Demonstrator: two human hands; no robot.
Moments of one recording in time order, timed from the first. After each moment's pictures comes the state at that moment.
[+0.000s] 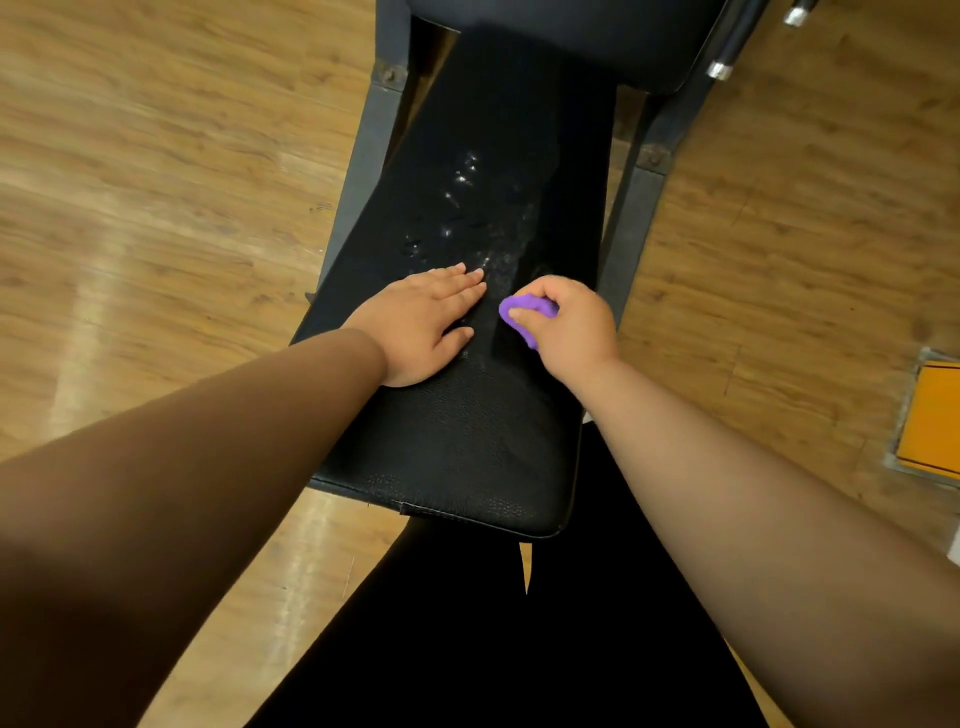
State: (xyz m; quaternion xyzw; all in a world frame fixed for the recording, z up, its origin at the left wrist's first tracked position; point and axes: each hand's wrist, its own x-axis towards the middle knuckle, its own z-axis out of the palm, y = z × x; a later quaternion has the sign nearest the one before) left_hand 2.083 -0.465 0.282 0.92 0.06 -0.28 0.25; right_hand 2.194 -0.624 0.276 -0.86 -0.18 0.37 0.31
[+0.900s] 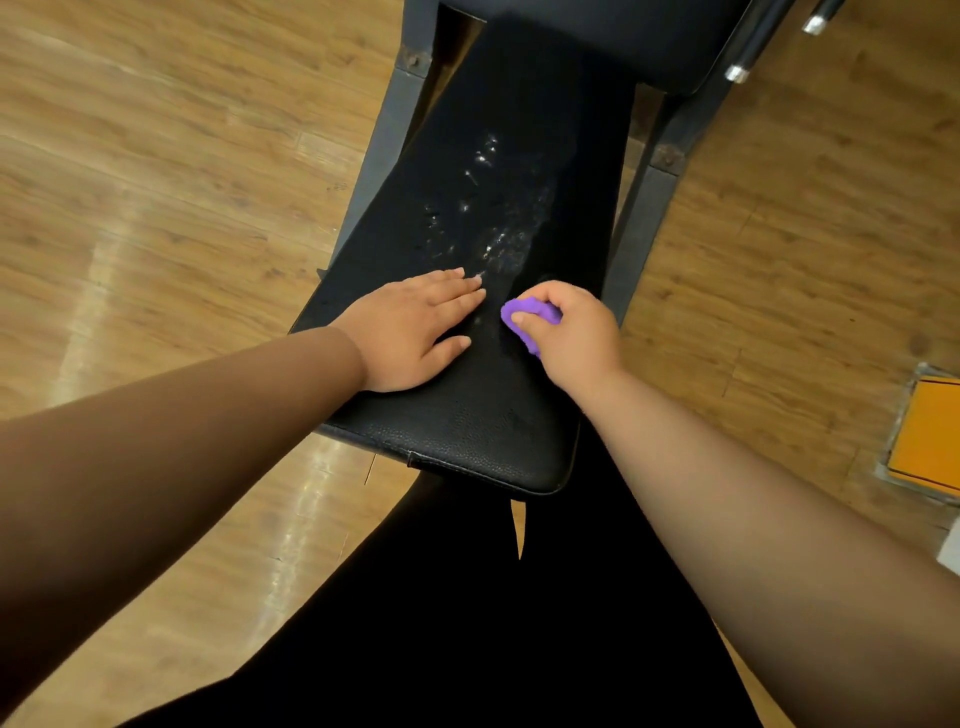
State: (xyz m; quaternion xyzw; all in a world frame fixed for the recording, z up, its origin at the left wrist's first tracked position) left_hand 2.038 -0.478 0.309 0.94 0.04 -0.27 0.23; right_hand 2.164 -0.642 0.297 -0.86 -0.21 0.37 0.30
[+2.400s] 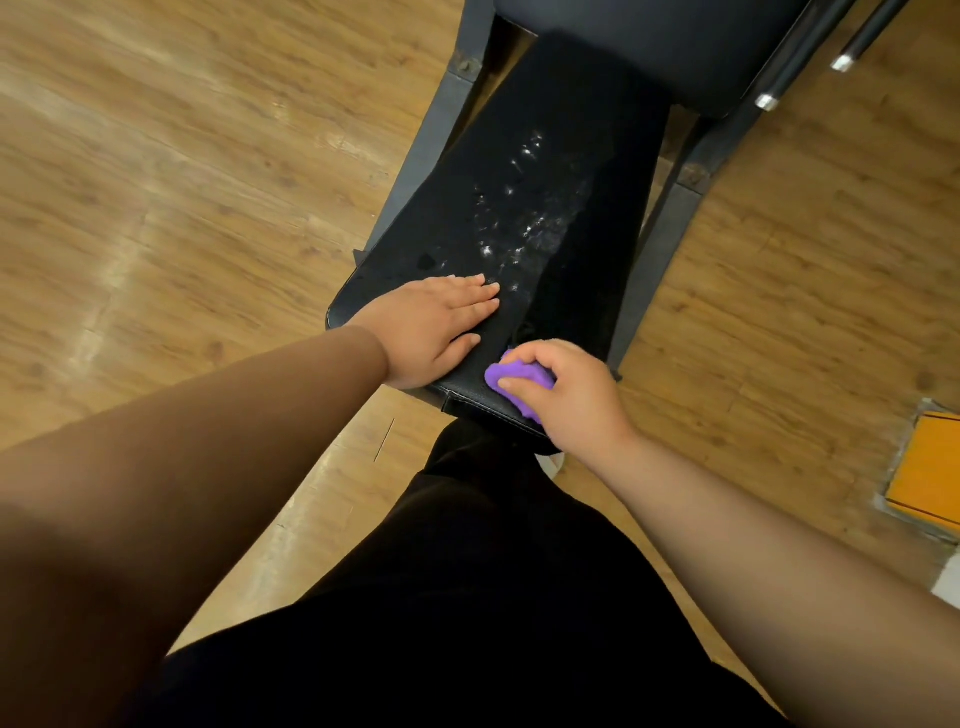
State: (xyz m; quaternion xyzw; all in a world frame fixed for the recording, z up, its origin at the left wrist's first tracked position) left_hand 1.988 -0.499 0.344 0.94 0.04 -0.24 0.22; right_hand 2.089 -0.681 0.359 -0.79 -0.31 0.43 0.30
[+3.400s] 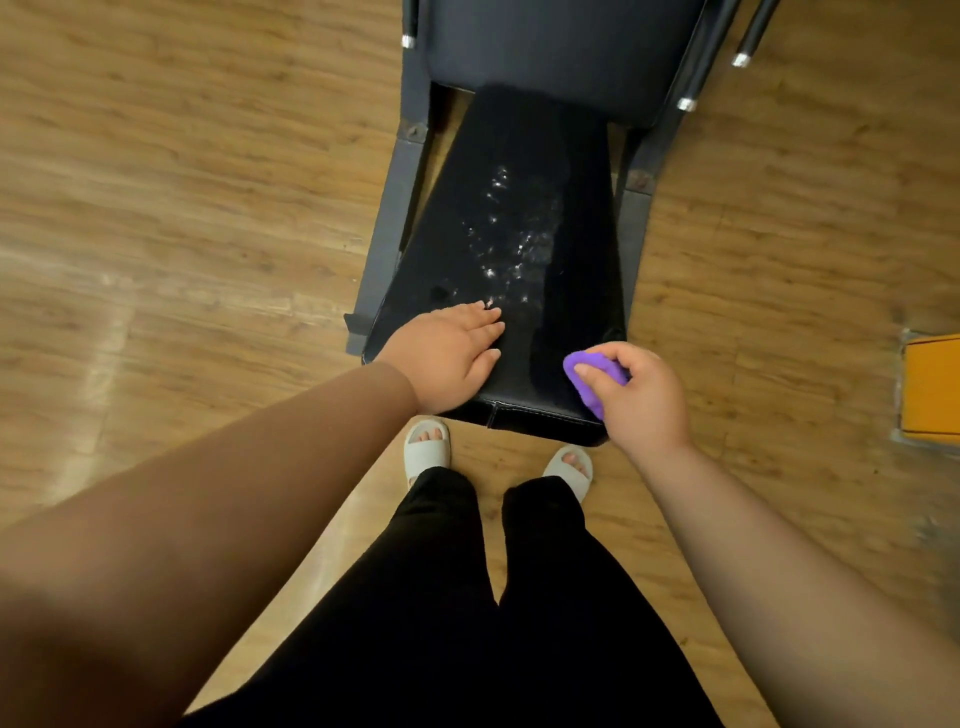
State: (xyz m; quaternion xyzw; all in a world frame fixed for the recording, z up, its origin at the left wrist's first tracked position) left_hand 1.973 -0.491 0.347 0.95 0.03 -0.24 0.21; right_hand 2.054 -0.697 0.361 -0.89 -0.11 0.27 0.35
